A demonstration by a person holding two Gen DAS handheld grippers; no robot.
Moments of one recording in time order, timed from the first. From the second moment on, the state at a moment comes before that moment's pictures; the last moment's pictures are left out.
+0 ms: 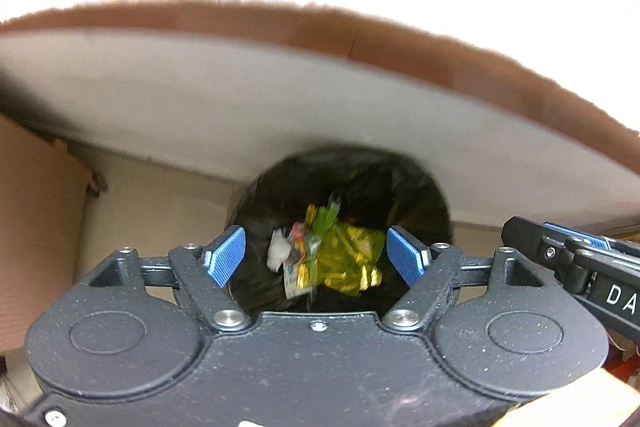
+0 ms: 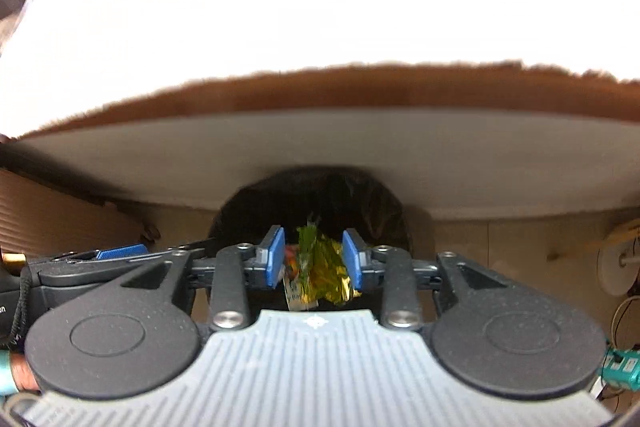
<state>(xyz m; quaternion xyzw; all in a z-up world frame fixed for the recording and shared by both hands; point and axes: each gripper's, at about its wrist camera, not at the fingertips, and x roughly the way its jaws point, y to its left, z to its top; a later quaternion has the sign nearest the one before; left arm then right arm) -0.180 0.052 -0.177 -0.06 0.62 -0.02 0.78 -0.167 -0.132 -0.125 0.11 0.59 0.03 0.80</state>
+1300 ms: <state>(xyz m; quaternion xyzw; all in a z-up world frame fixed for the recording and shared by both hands) 0.155 0.111 -0.068 -0.15 0.42 0.12 0.89 0.119 -0.140 -0.034 0.03 0.47 0.11 0.88</state>
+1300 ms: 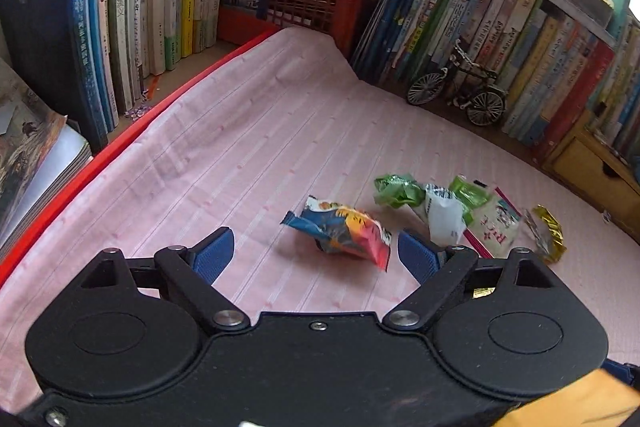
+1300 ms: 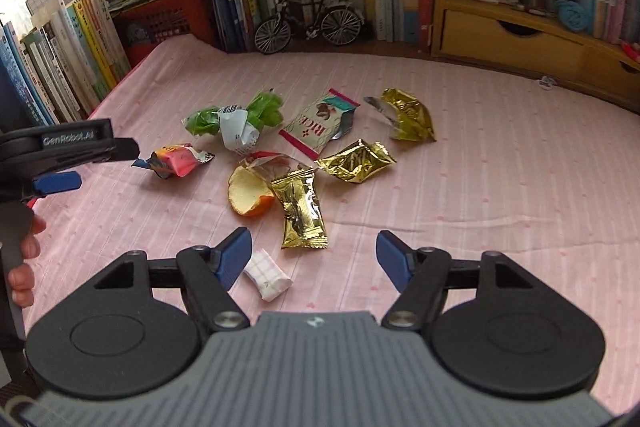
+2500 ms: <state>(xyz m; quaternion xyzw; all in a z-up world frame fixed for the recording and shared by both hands) 0.168 0.042 -0.065 -0.06 0.42 0.06 0.90 0.154 -0.153 -0.058 0.07 0.50 0.14 0.85</state>
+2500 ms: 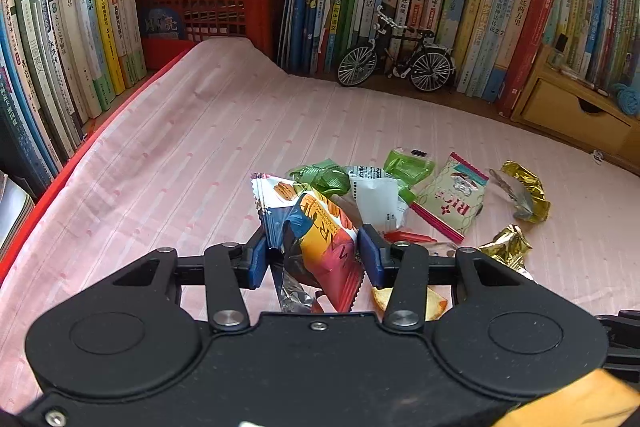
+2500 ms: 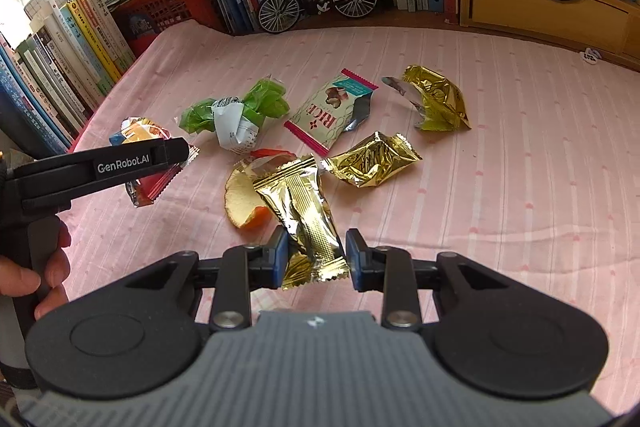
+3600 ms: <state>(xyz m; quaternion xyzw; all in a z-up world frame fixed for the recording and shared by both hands) -0.102 0.056 0.028 -0.04 0.42 -0.11 0.90 -0.086 -0.116 0.055 0.10 0.42 -0.01 0.90</state>
